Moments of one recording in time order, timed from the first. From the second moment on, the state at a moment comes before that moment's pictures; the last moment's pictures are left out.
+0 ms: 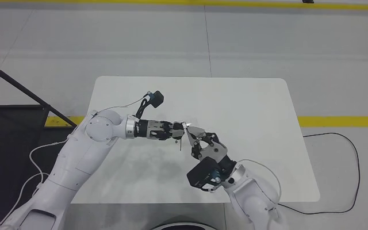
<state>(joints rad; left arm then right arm) 0.81 -1.05 -1.03 -1.35 -0.17 -0.73 -1.09 -1.43 -1.30 1.11 -2.07 -1.97 -0.25 -0.15</state>
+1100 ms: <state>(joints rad) 0.81 -1.05 -1.03 -1.35 -0.17 -0.73 -1.09 -1.41 -1.27 1.09 -2.08 -2.08 -0.45 -0.12</state>
